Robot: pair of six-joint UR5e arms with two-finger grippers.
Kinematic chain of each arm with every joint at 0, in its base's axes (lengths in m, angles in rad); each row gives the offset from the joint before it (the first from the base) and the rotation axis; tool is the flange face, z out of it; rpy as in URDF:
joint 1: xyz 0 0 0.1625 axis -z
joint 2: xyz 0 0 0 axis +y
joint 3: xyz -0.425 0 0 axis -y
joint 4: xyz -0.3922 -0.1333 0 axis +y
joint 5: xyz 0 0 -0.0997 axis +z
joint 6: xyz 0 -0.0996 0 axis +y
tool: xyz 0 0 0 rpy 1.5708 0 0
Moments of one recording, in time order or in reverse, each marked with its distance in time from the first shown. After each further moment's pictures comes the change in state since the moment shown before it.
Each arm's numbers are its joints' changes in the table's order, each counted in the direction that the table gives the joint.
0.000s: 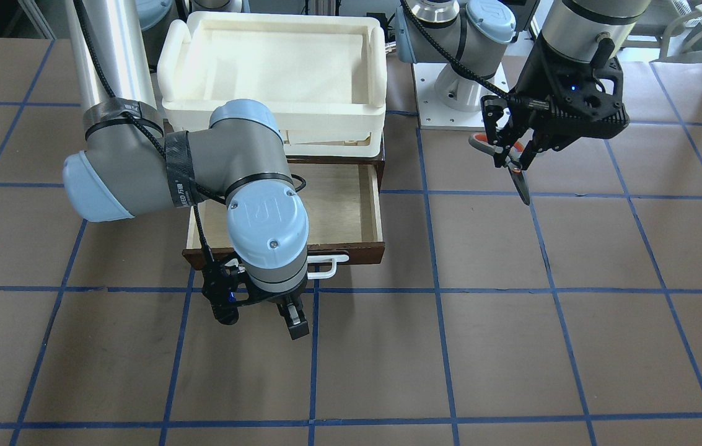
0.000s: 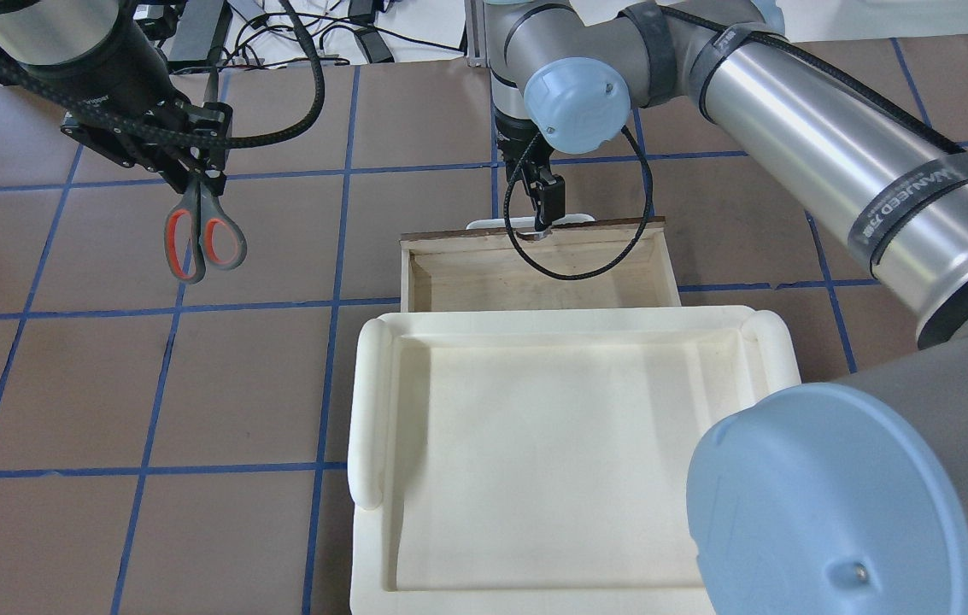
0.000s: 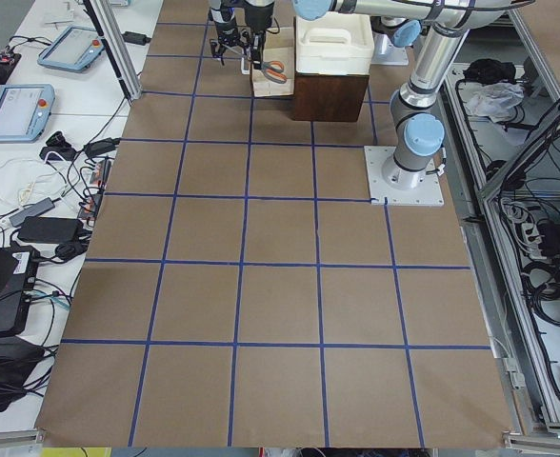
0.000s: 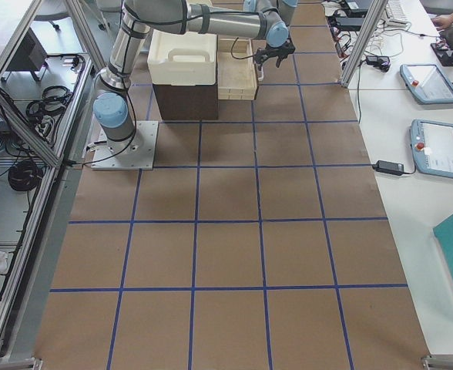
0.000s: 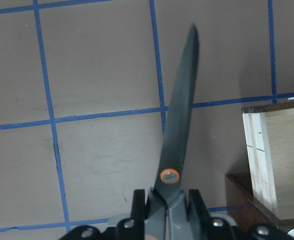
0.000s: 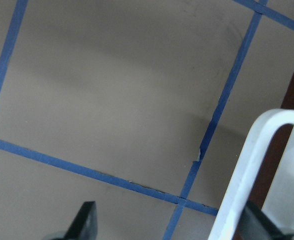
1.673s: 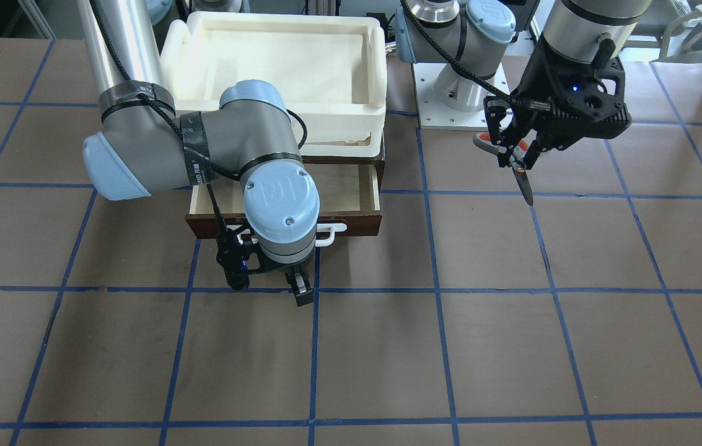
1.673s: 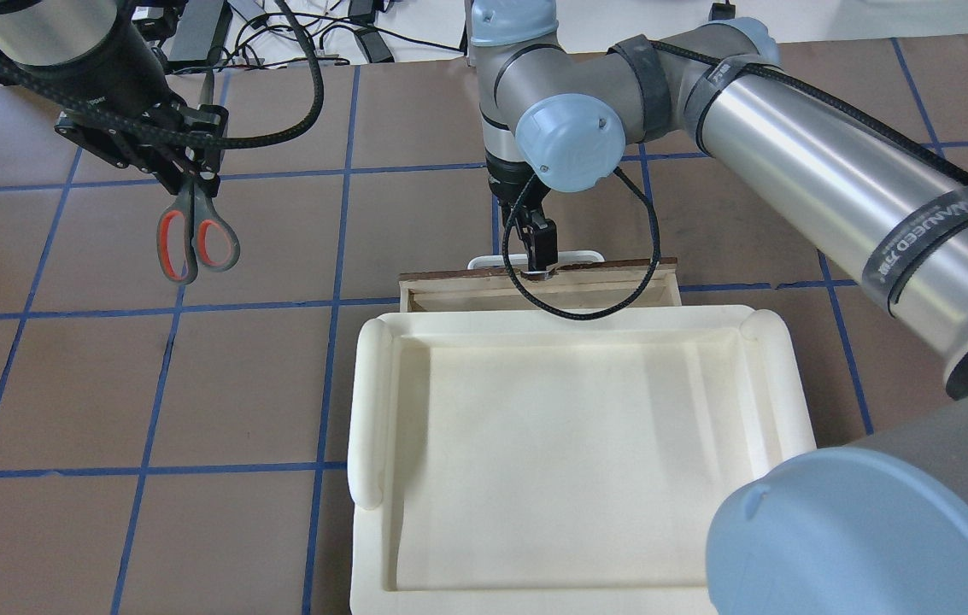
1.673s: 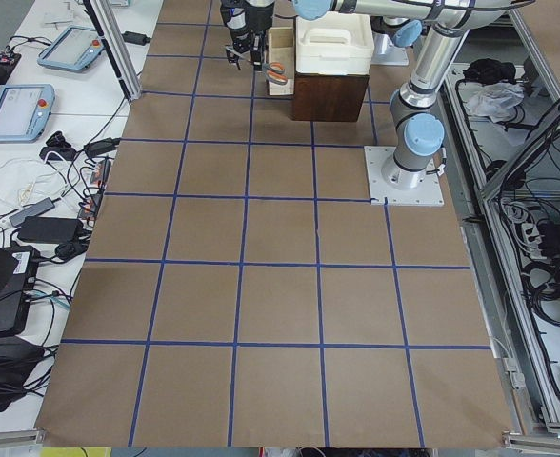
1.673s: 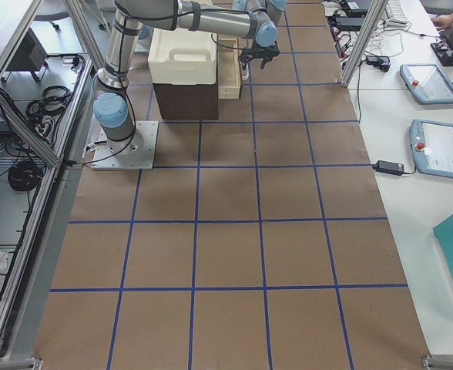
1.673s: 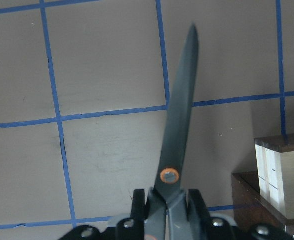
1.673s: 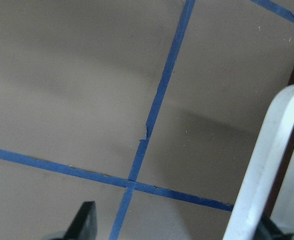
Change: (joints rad) left arm 0.000 0.000 0.000 0.002 -0.020 -0.001; right arm -0.035 0.064 0.116 -0.027 -0.018 -0.081
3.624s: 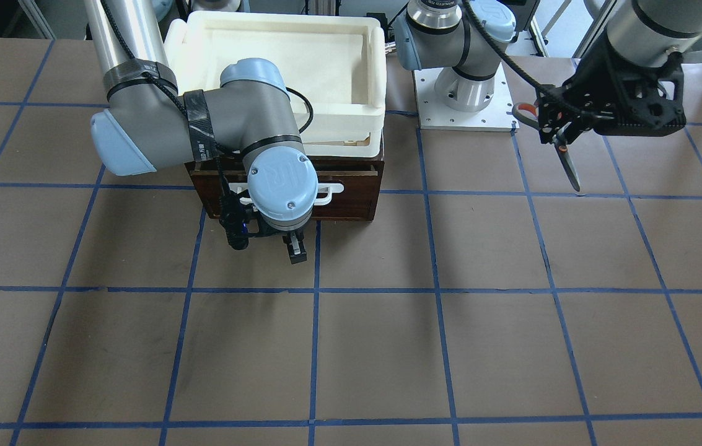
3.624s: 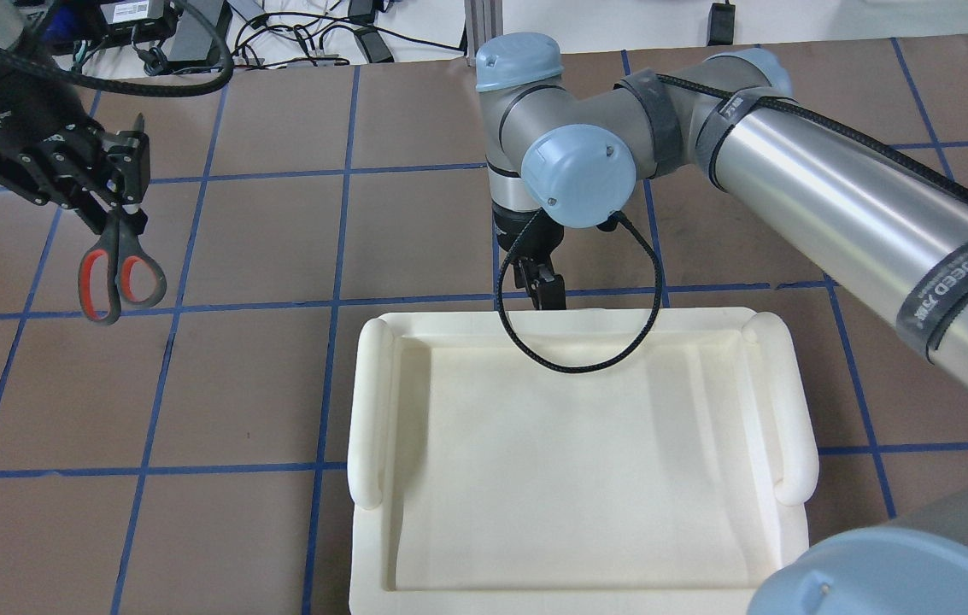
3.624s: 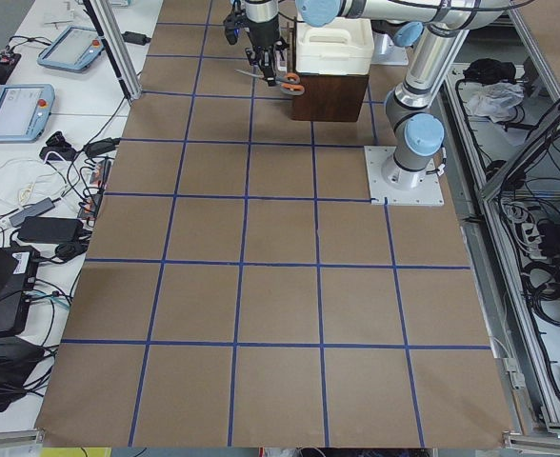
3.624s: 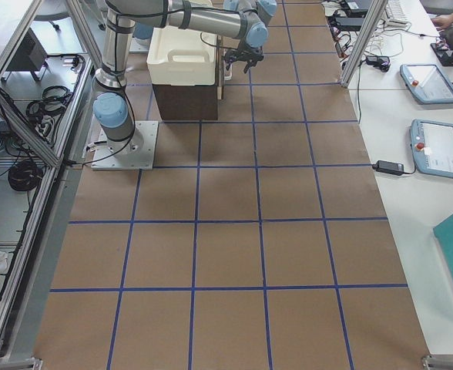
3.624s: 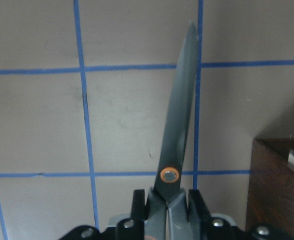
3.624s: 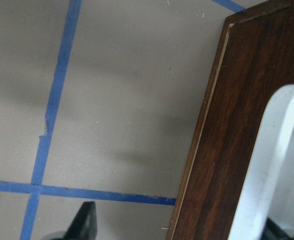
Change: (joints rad) left arm -0.071 -0.002 0.034 0.124 -0.027 -0.015; right arm -0.016 0.076 0.120 -0.107 -0.030 -0.060
